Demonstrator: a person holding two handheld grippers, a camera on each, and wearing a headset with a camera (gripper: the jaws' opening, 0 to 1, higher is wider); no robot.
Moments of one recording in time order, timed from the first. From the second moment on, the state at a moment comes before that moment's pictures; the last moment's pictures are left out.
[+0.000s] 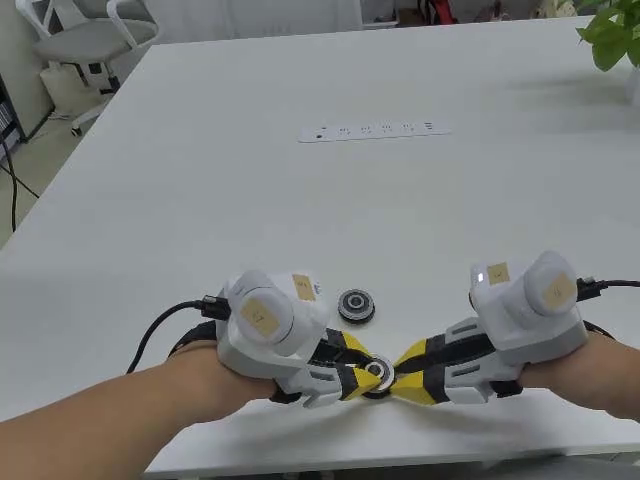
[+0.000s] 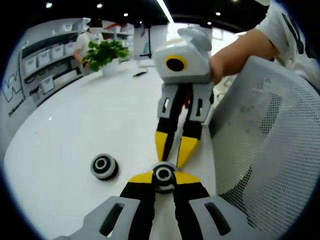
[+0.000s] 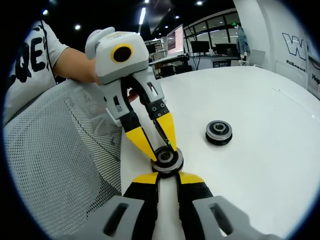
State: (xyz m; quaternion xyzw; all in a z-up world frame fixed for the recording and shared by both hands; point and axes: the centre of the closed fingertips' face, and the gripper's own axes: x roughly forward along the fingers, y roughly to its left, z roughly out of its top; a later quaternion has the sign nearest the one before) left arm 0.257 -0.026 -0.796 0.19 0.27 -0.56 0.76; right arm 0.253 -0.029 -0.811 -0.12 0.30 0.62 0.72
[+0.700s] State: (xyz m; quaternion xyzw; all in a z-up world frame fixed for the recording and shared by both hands) left arm 0.257 -0.025 -0.796 0.20 0.27 -0.56 0.76; right arm 0.263 -0.035 -0.809 -0.07 0.33 0.59 0.73
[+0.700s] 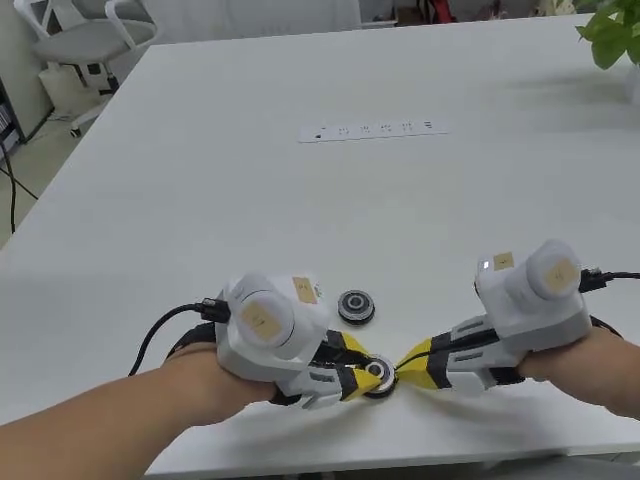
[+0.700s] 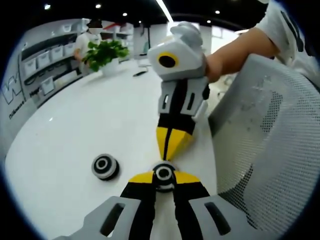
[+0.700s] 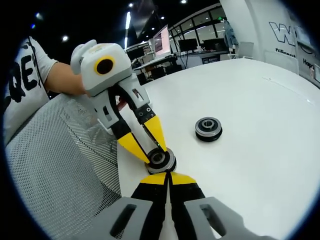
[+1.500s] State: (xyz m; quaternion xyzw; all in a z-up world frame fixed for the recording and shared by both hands) left arm 0.256 -0.026 -0.797 0.22 0.27 -0.56 0.76; right arm 0.260 -0.029 -0.797 0.00 0.33 0.59 0.74
